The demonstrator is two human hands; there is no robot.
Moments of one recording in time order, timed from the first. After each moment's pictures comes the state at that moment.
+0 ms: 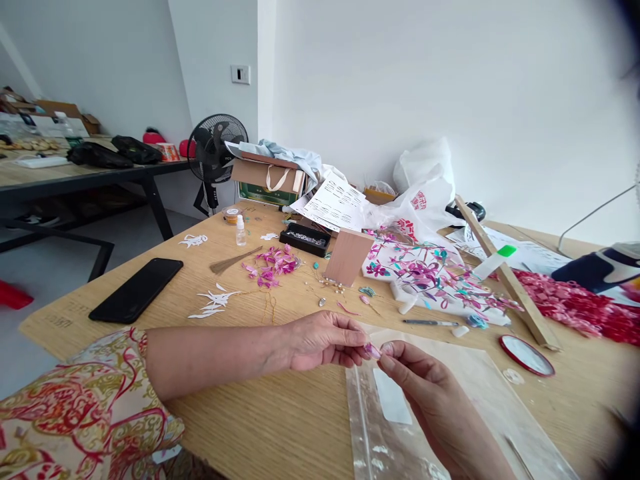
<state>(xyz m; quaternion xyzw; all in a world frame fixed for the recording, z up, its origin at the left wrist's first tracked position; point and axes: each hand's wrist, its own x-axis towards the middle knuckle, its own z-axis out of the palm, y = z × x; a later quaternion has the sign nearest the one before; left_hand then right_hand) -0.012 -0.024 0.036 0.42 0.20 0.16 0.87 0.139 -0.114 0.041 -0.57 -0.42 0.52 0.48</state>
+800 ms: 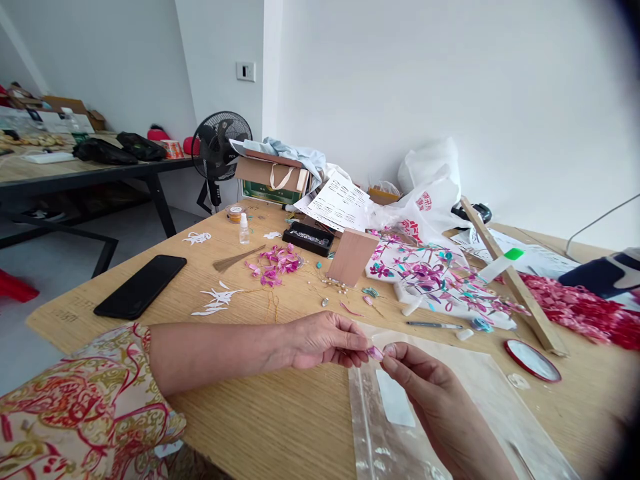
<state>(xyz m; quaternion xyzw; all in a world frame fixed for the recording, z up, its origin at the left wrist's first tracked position) -0.011 -0.022 0.032 0.44 0.23 0.14 0.86 0.138 -0.113 0.041 -0.58 -0.43 0.51 0.46</state>
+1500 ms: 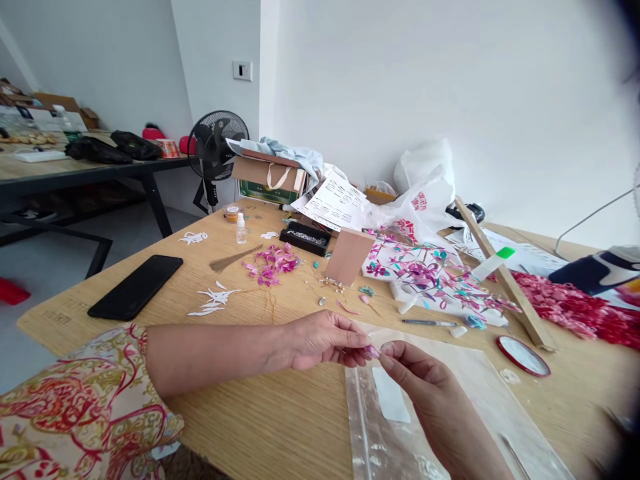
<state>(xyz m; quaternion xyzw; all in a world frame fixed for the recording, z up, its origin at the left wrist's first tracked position) -0.010 -0.026 0.037 0.44 0.22 0.15 0.86 0.137 -0.114 0.046 -0.61 -0.44 0.47 0.47</state>
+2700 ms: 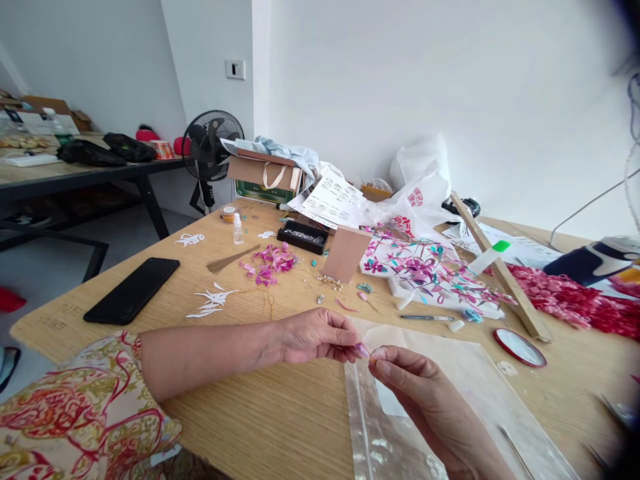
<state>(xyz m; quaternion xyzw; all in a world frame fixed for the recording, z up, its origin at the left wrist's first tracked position) -0.017 -0.019 0.031 0.44 0.19 0.14 0.87 0.137 -0.117 0.041 -0.56 -0.36 0.58 0.48</state>
